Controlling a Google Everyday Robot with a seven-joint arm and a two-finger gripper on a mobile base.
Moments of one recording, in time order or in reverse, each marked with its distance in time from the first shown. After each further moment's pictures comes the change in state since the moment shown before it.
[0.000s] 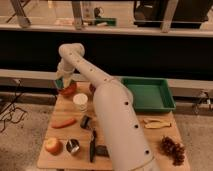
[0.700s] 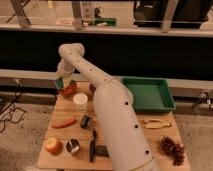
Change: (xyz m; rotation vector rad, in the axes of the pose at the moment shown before) arm 0.000 0.000 0.000 -0.001 0.001 0.000
